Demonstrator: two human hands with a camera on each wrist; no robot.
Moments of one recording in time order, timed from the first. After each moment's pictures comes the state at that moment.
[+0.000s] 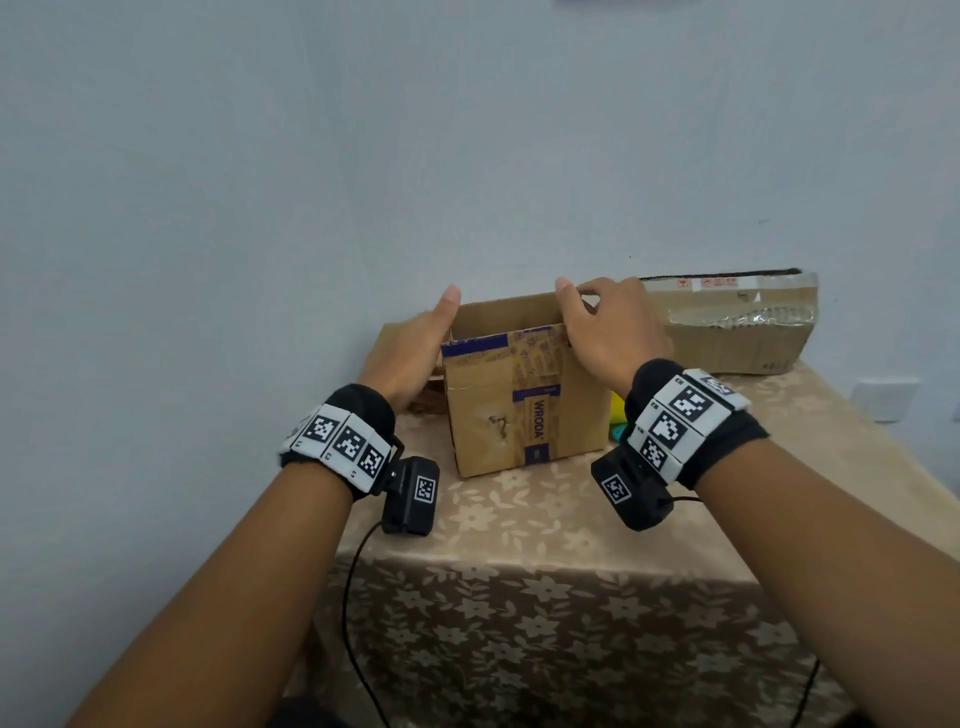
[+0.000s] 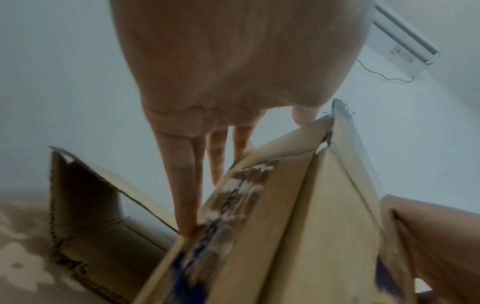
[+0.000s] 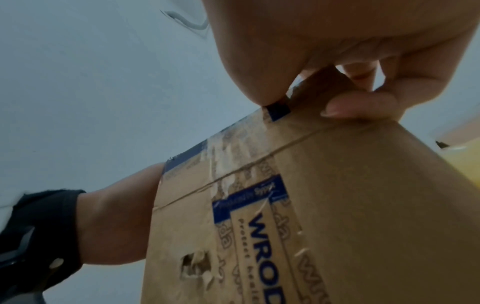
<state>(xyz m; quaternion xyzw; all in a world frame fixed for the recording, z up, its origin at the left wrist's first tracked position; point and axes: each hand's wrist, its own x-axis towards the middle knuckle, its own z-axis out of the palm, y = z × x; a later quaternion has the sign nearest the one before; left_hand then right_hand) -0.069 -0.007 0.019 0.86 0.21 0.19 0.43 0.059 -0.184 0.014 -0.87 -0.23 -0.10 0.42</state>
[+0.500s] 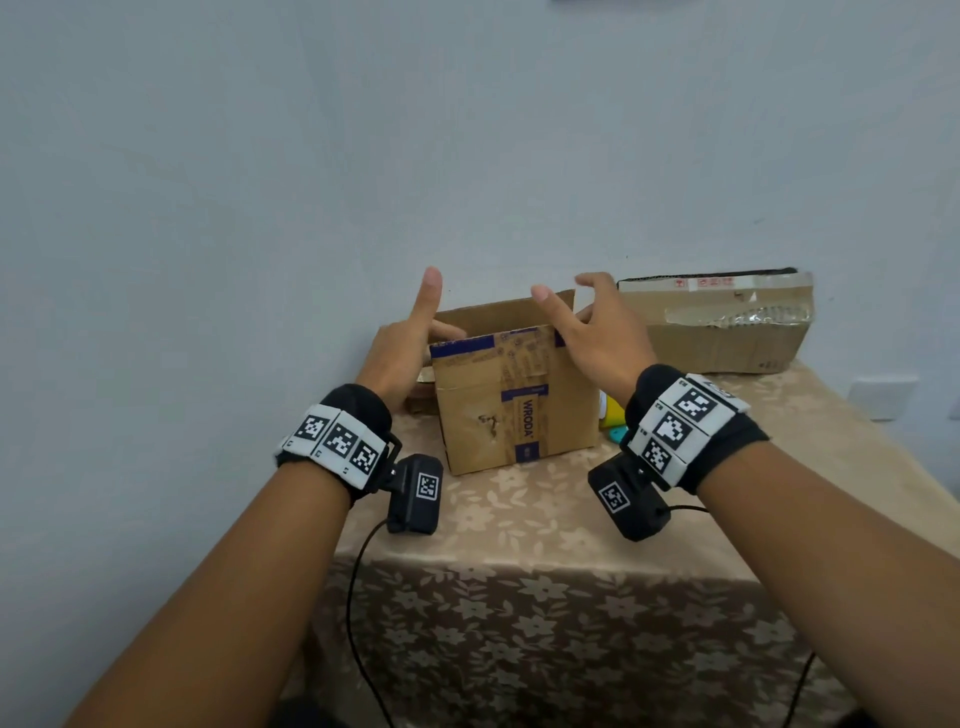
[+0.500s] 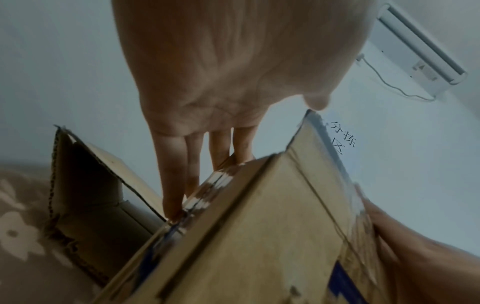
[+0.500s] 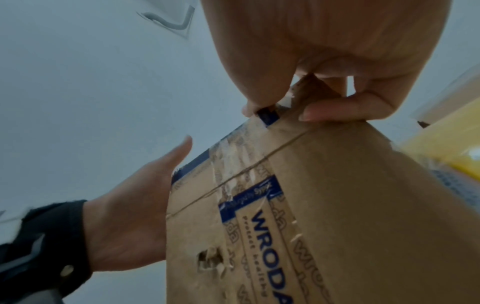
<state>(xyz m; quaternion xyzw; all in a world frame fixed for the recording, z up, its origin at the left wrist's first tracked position) -0.063 -0.004 0.016 0.81 0.22 0.22 0.50 0.063 -0.181 0.003 -0.81 -0.28 -0.04 0.52</state>
